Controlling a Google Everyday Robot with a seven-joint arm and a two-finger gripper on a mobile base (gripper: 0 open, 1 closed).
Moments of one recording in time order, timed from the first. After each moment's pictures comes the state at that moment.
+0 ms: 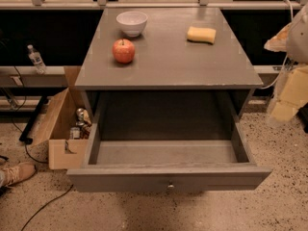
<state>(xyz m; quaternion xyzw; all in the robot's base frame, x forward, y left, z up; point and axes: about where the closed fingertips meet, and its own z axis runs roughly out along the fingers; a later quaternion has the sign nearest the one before) 0.438 -0.216 0.979 -0.60 0.78 -0.04 0.16</state>
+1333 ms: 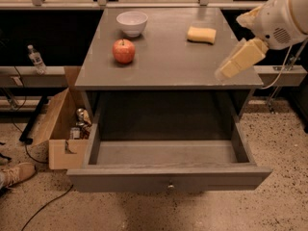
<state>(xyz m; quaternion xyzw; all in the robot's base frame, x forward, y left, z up) 0.564 -0.176 0.979 -0.53 0.76 0.05 0.38</state>
